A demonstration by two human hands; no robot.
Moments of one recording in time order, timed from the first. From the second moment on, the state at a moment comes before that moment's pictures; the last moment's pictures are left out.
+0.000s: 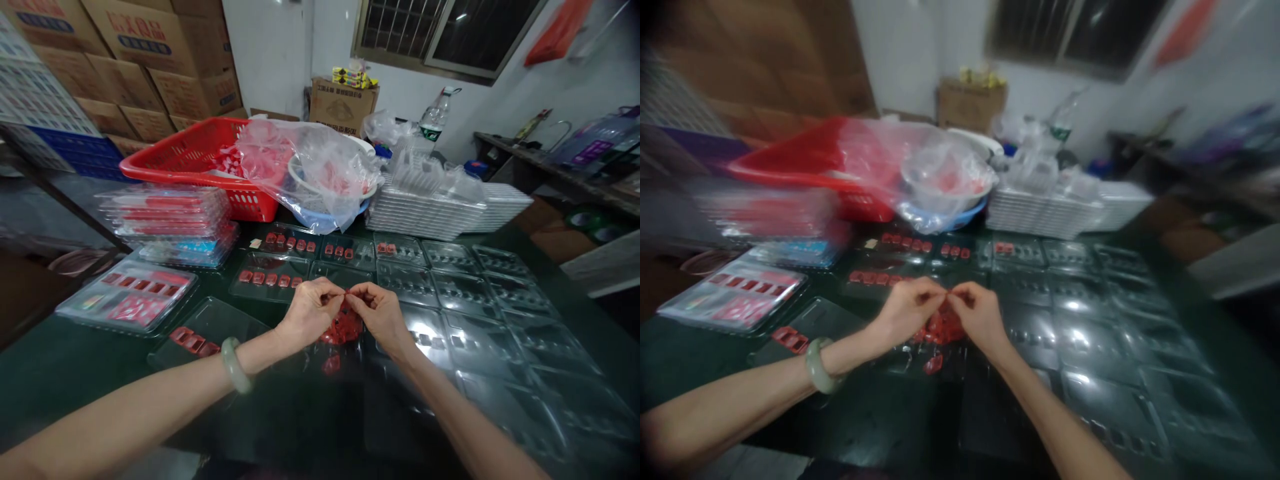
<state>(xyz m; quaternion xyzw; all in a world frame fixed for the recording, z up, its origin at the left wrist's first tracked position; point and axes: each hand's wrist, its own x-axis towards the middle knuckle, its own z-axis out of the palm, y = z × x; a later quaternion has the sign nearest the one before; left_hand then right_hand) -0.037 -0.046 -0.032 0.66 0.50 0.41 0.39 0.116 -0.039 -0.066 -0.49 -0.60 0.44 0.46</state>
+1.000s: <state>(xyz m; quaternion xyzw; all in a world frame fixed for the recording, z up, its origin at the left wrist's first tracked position) -0.027 -0.007 -0.059 0.32 0.31 0.29 0.85 0.134 -0.042 -0.049 -0.42 -0.73 0.26 0.48</state>
